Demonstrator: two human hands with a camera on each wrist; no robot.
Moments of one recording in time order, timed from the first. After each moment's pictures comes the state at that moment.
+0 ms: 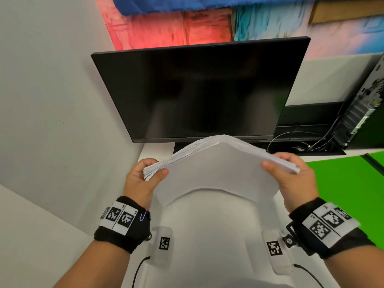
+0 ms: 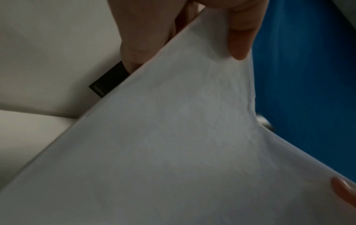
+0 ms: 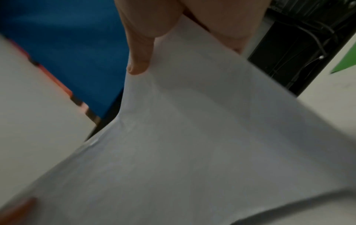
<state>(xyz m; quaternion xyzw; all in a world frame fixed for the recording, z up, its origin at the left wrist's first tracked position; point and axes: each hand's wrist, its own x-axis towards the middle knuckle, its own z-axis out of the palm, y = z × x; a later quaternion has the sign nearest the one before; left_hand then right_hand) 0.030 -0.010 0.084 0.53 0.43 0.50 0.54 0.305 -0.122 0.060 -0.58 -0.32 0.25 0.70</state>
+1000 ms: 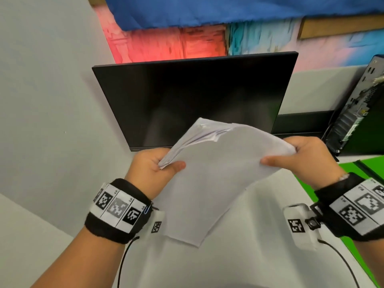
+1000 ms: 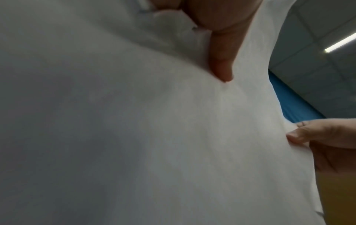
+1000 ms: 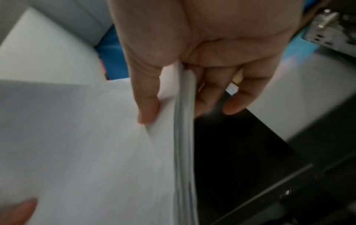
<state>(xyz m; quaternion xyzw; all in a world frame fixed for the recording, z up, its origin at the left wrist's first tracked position) 0.056 -0.029 0.163 0.76 0.42 0.38 0.33 0.327 -0.129 0.150 -0.71 -0.50 0.16 0.47</state>
